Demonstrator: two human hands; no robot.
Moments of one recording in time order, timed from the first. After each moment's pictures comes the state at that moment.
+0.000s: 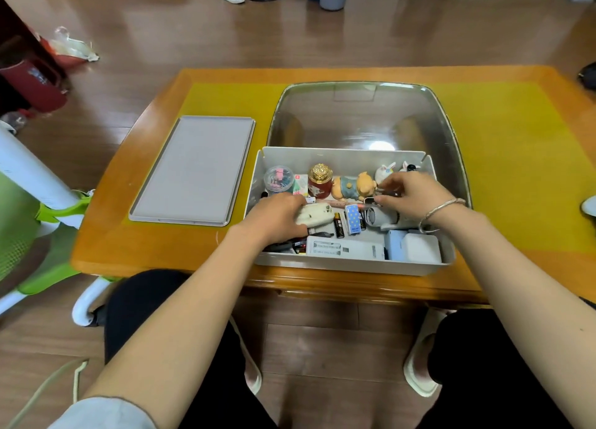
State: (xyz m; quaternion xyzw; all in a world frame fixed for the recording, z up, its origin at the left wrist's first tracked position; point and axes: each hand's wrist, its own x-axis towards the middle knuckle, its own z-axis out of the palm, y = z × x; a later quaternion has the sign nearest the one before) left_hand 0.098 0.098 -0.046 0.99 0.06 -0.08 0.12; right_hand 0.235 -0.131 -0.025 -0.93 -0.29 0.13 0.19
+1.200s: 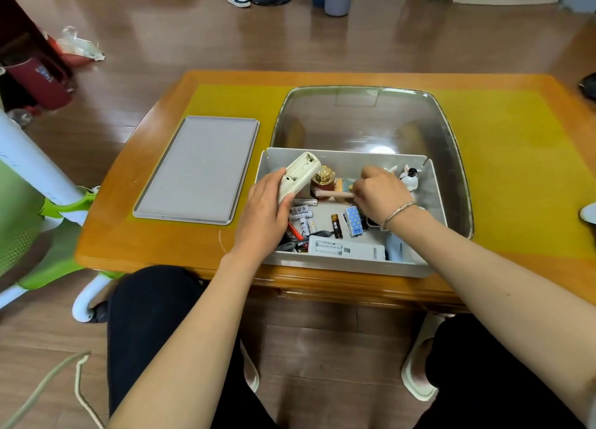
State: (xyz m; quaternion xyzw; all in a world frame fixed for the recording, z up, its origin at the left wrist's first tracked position) left_hand 0.064 0.090 -0.054 0.92 0.16 0.22 0.29; right_hand 0.221 -0.080 -0.037 -0.91 -0.42 -0.03 -0.01
